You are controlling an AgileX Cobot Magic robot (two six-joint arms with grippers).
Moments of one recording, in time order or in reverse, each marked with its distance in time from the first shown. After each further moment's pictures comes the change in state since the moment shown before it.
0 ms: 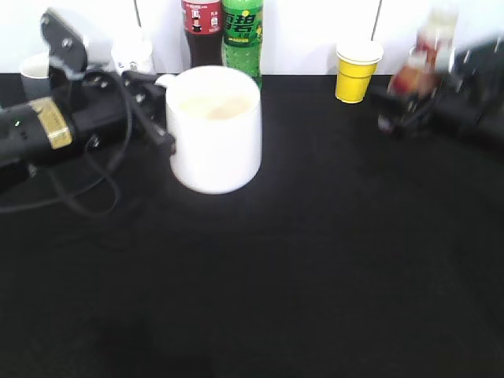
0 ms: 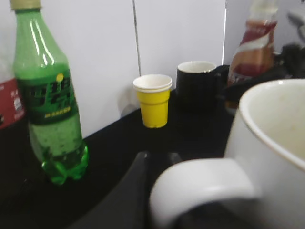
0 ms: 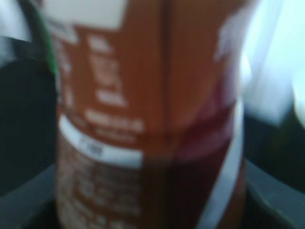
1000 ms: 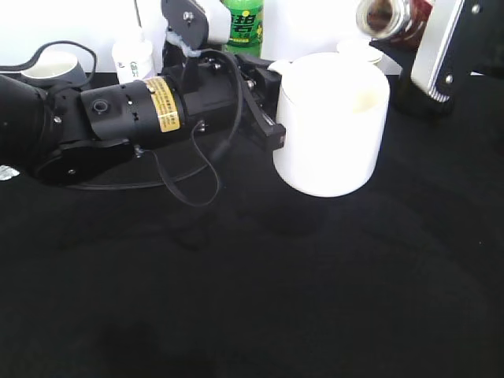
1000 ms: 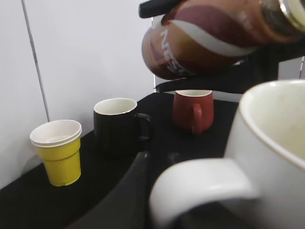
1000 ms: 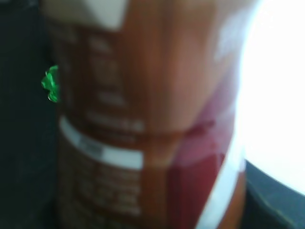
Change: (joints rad) left arm -0.263 0.092 -0.235 -0.004 0.099 -0.087; right arm 0.136 -0.408 -0.022 -0.276 0.265 -0.803
